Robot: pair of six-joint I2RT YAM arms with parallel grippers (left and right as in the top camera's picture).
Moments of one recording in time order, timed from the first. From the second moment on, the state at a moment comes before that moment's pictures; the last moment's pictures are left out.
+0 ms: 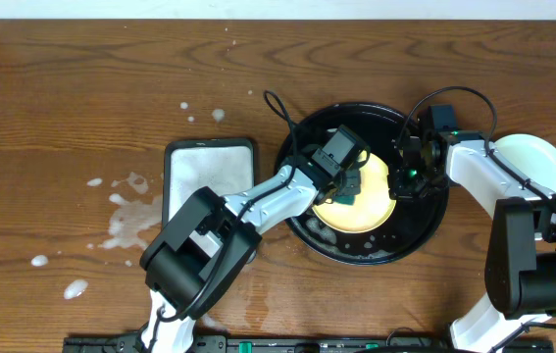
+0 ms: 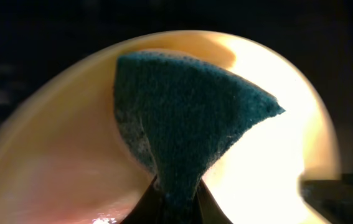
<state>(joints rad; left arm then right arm) -0.77 2.02 1.26 -0.25 0.09 -0.80 0.09 1.84 1.08 -0.74 -0.25 0.06</state>
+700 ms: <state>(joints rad) -0.80 2.07 1.29 -0.33 0.44 -0.83 0.08 1.84 1.08 -0.75 -0.23 0.06</state>
